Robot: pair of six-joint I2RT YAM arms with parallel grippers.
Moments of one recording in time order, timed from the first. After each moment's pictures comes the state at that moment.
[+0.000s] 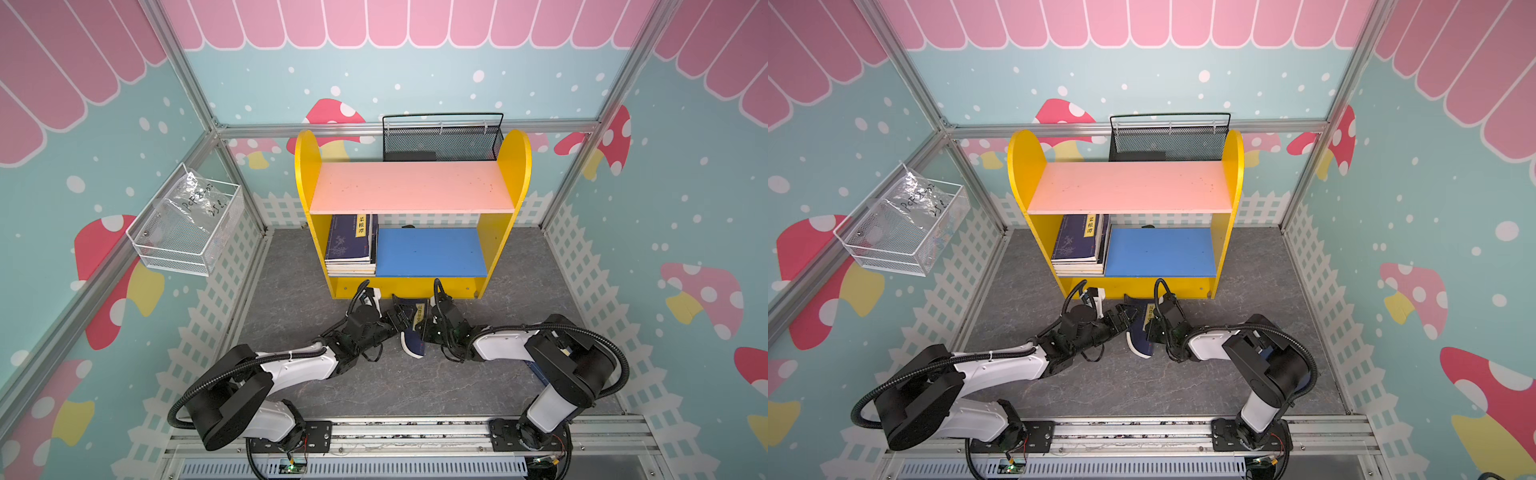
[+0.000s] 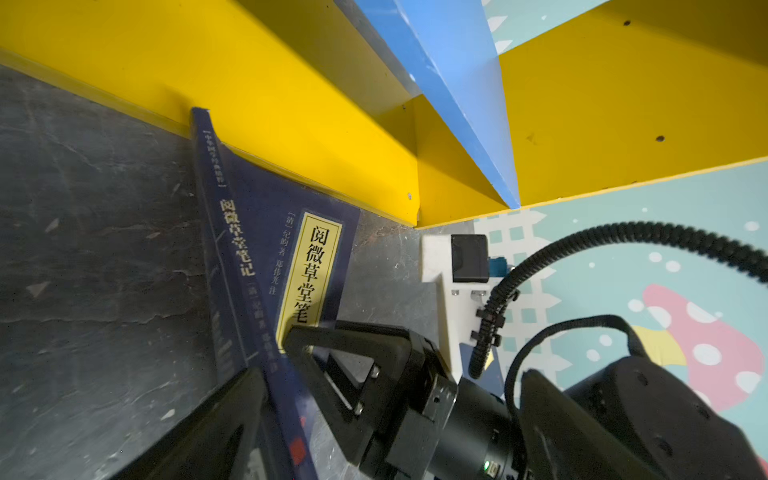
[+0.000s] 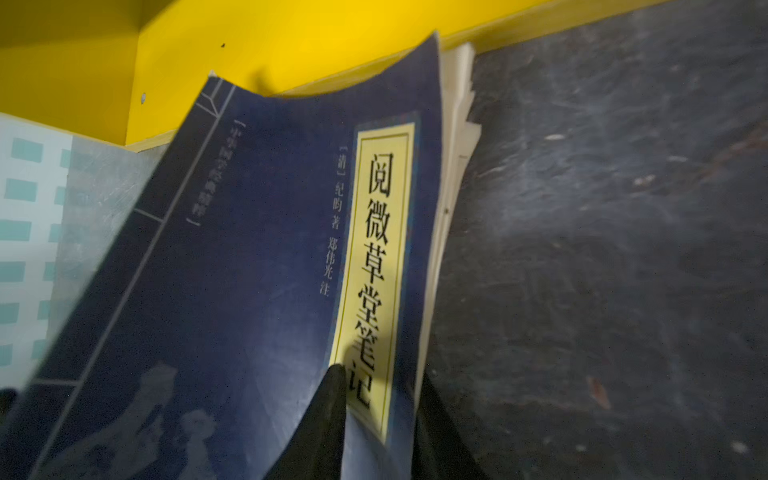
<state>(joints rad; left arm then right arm) -0.77 1.41 0.52 0.51 0.06 -1.16 0.73 1.67 0.63 0.25 -0.05 0.81</state>
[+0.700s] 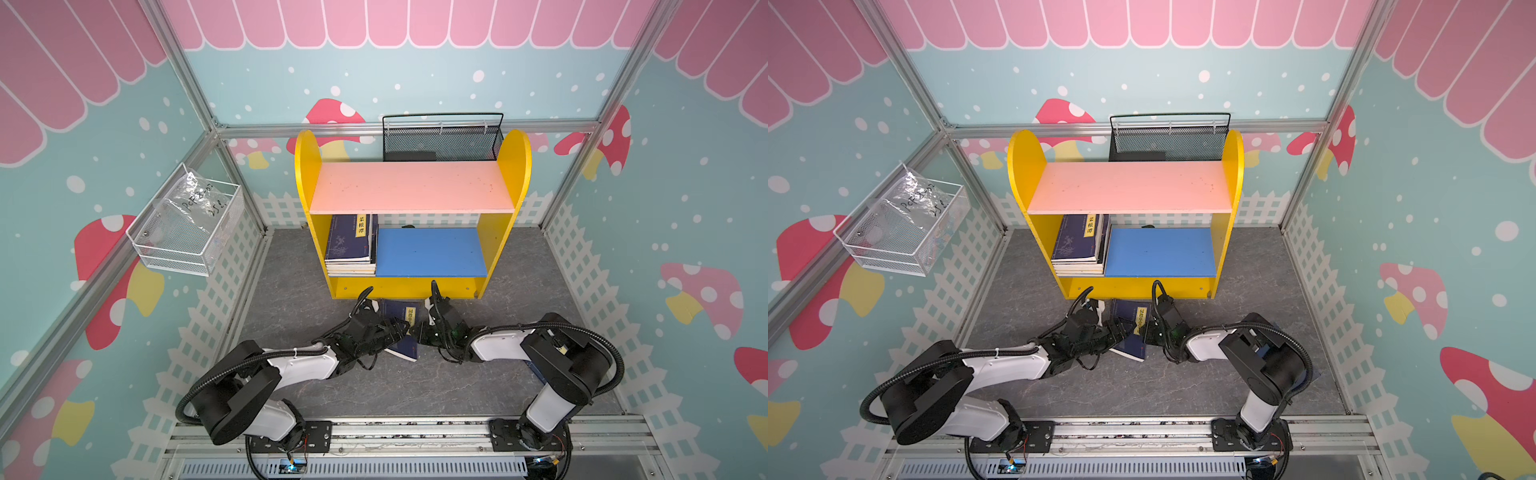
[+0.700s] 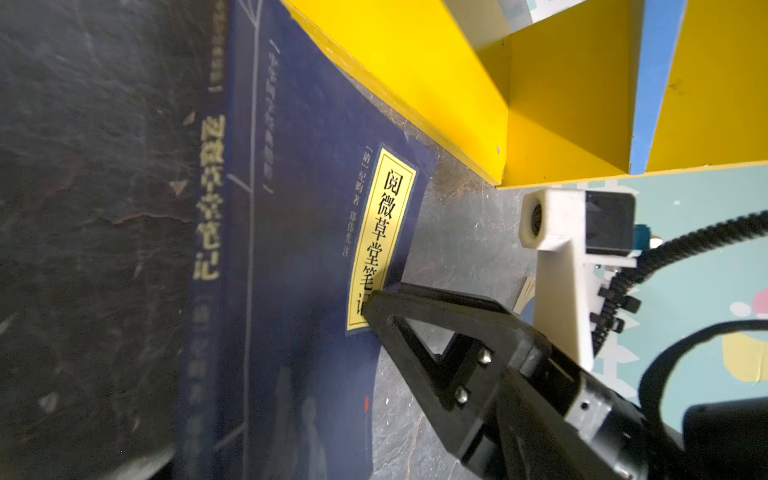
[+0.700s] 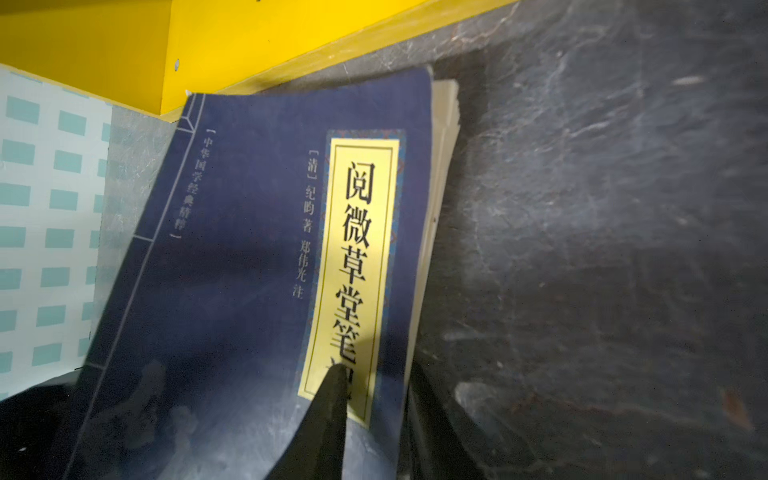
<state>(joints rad) -0.75 1.43 0.51 0.31 0.10 -1.14 0.74 1.69 0.64 0.28 -0.13 0.82</state>
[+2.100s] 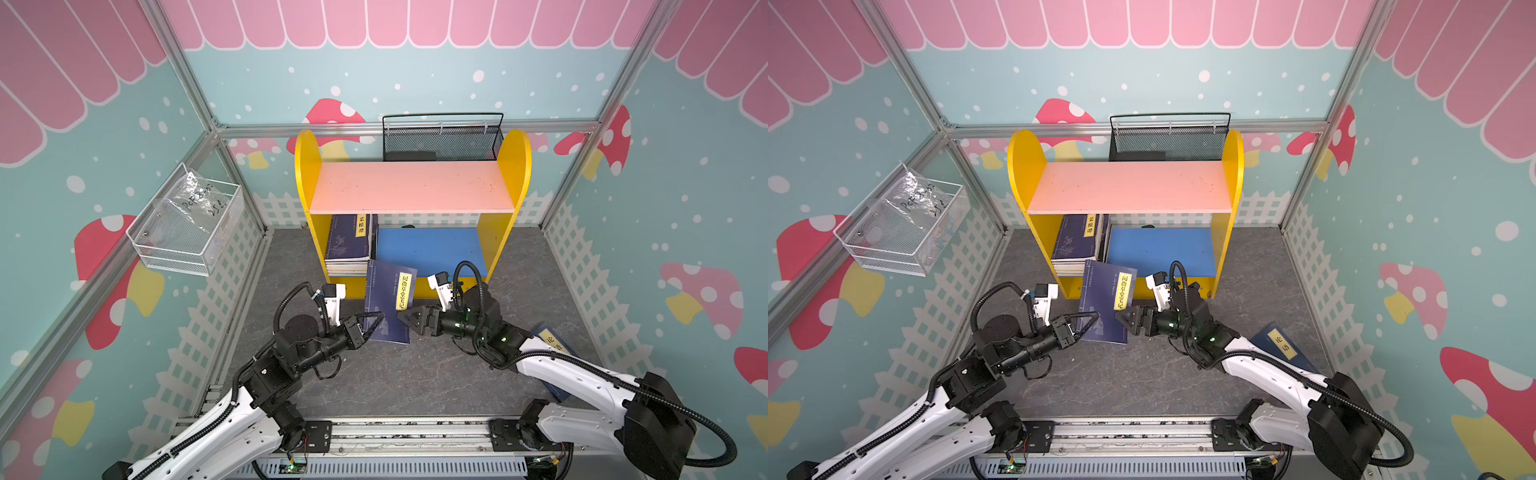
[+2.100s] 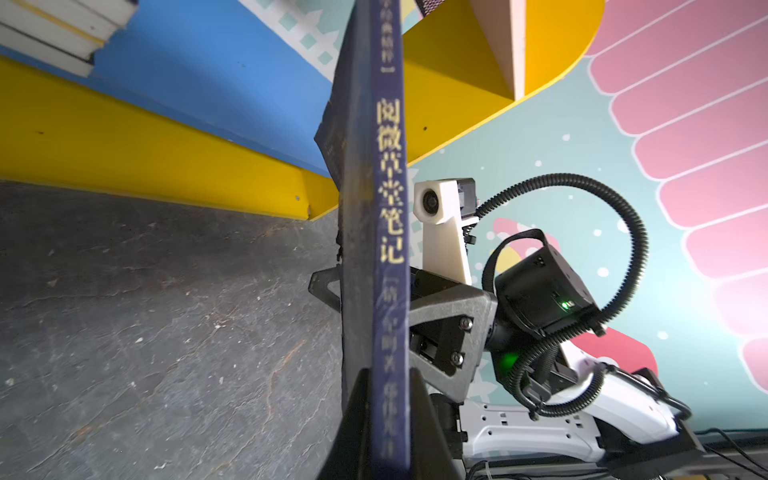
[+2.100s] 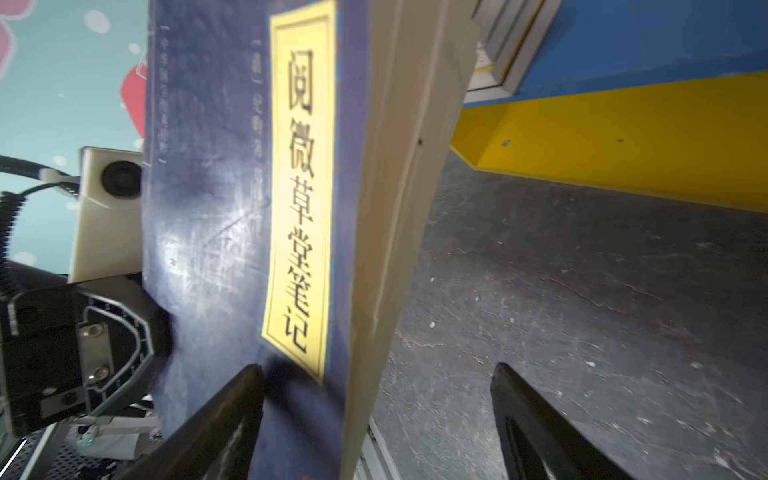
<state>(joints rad) -0.75 0.64 0.61 -0.11 0.19 -1.00 0.75 1.17 0.68 0.24 -0.46 0.79</state>
